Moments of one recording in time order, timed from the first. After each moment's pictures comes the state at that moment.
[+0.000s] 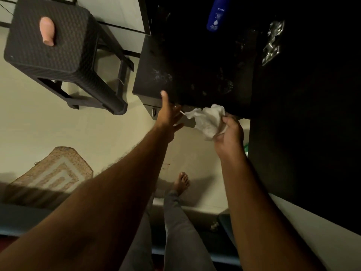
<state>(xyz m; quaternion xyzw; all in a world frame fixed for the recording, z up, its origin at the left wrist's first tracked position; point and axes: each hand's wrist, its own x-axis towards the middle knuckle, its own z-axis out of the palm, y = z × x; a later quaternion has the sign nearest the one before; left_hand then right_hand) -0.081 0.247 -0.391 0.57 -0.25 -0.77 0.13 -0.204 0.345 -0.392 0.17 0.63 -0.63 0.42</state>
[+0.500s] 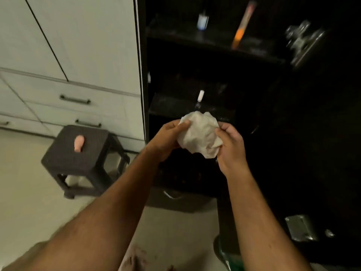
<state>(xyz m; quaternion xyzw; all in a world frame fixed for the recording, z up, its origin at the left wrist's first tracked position) -0.104 0.176 -0.094 0.29 -0.53 -0.76 0.23 -0.241 0.286 -0.088 -0.23 0.57 -0.71 0.34</state>
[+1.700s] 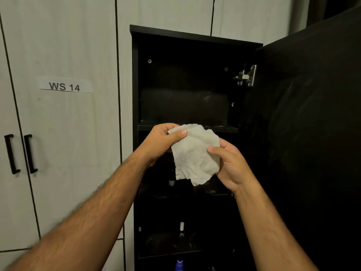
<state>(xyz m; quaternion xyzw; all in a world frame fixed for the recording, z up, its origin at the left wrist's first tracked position) -0.105 0.098 0.276 0.03 -0.77 -0.53 0.35 -0.233 0.262 0.238 -0.46 0.41 -0.74 0.26</state>
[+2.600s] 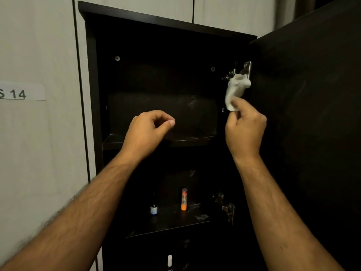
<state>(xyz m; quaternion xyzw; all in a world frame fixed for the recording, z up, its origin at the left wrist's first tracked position) -0.190 0.046 0.311 0.05 -0.83 -0.23 0.50 -0.327 0.221 0.313 -0.32 0.58 -0.55 -0.51</state>
